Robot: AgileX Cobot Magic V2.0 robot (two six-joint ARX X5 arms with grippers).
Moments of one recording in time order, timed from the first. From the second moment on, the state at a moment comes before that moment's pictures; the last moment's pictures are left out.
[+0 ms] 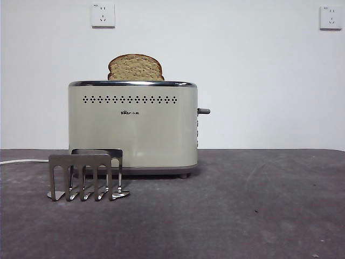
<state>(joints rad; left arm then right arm) 0.08 0.00 0.02 -0.18 0.06 0.05 0.10 0.72 1.14 -0.57 -0.59 -0.20</state>
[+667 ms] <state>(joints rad) 0.08 0.00 0.02 -0.18 0.06 0.05 0.09 0.19 0.24 -0.09 -0.23 -0.09</state>
